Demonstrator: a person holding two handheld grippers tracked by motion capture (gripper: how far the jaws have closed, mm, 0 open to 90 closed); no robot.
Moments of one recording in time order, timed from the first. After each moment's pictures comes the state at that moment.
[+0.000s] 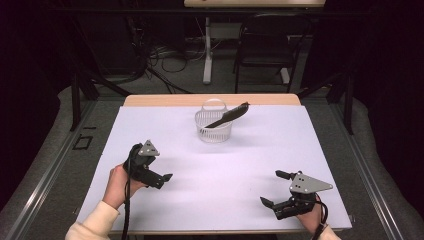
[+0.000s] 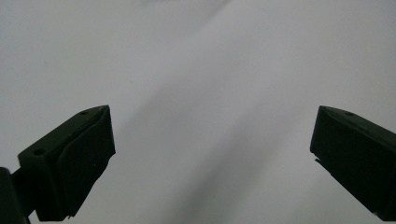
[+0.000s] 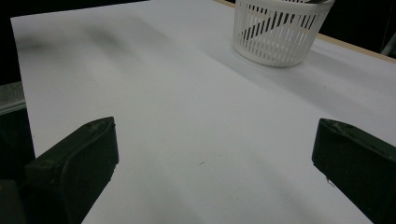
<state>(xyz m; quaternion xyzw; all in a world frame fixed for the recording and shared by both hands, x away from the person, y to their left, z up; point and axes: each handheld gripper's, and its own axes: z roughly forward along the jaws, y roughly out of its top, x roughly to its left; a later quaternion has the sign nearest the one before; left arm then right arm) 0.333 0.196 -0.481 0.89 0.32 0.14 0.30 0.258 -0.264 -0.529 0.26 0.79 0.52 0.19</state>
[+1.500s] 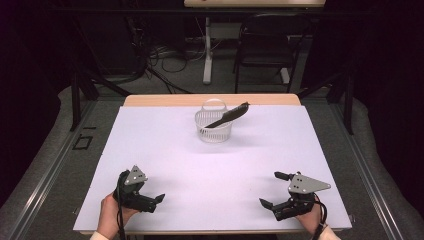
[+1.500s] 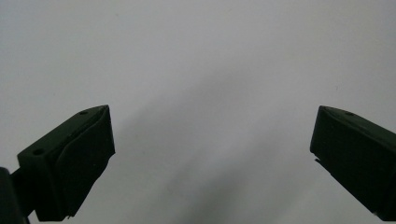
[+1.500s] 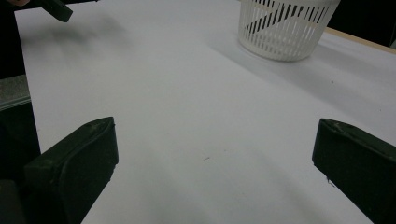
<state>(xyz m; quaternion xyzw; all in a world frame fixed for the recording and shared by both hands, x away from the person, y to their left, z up) 0.278 0.220 -0.525 0.85 0.37 0.15 0.33 0.258 -0.262 -0.531 0.26 0.80 0.51 0.18</state>
